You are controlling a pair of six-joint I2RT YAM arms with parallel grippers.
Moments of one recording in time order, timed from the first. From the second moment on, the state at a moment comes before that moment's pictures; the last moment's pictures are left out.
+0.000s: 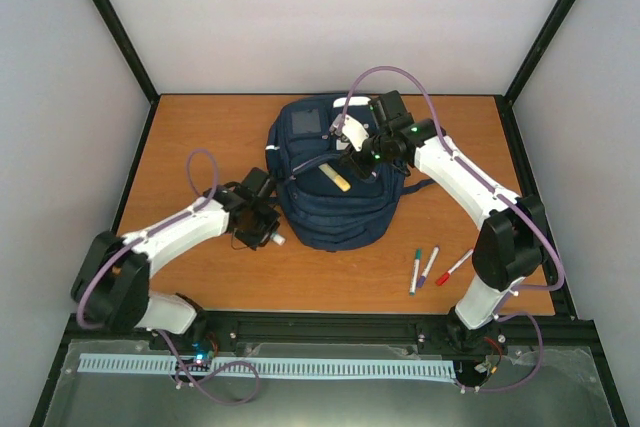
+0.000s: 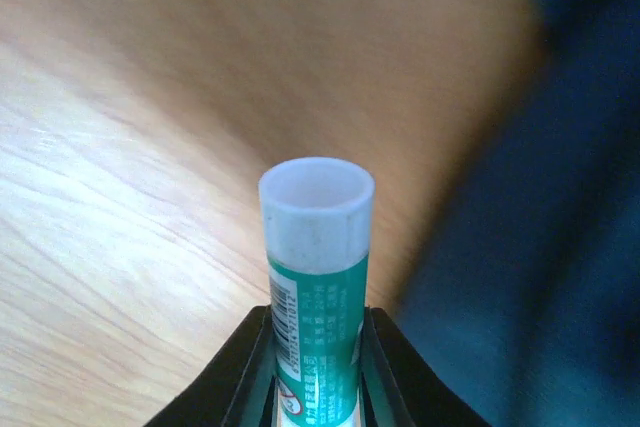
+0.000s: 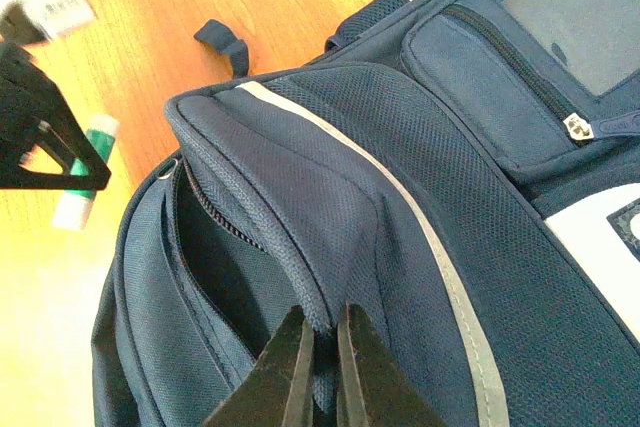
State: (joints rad) left arm -0.57 1.44 0.84 -0.73 0.08 -1.56; right arm 0.49 1.70 1.51 -0.73 -0.50 -0.44
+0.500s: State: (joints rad) left arm -0.66 1.20 0.88 -0.33 0.13 -1.39; right arm 0.49 1.71 1.58 -0.79 -0.50 -0.41
